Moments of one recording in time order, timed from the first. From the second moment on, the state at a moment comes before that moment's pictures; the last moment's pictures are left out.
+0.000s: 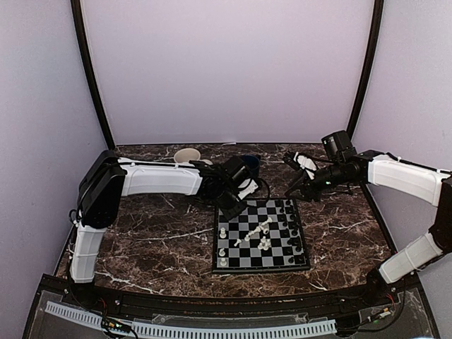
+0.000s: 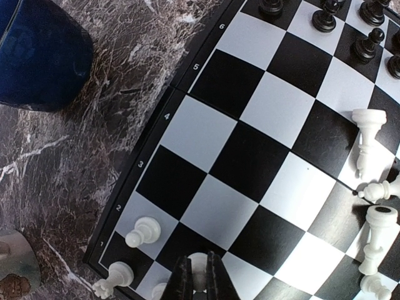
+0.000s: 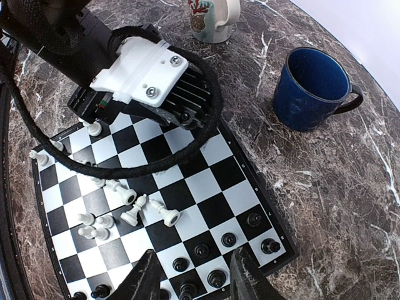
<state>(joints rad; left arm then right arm) -0.94 2.18 1.70 -0.58 -0.16 0.15 0.42 1.40 0.99 -0.47 -0.54 -0.52</state>
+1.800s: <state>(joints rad) -1.00 1.95 1.53 -0.54 0.08 0.08 0.42 1.48 1.11 -0.66 -0.53 -0.73</state>
